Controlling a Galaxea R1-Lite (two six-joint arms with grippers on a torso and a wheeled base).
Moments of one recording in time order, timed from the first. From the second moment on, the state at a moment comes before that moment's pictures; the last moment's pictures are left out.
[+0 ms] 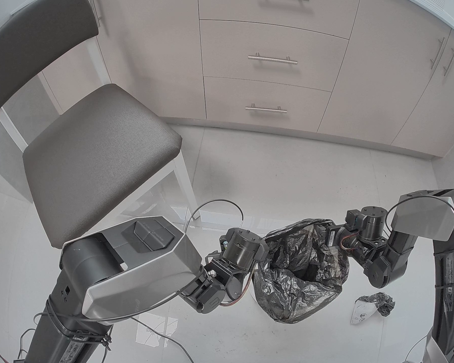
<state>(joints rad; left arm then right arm) -0.78 2.54 -1.27 -0.65 0.50 -0.57 0.20 2.45 -0.73 -1.43 -0.11 0.05</state>
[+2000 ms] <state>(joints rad) -0.87 2.52 -1.13 -0.79 0.61 -0.40 0.30 2.39 -0.63 -1.49 -0.08 0.12</state>
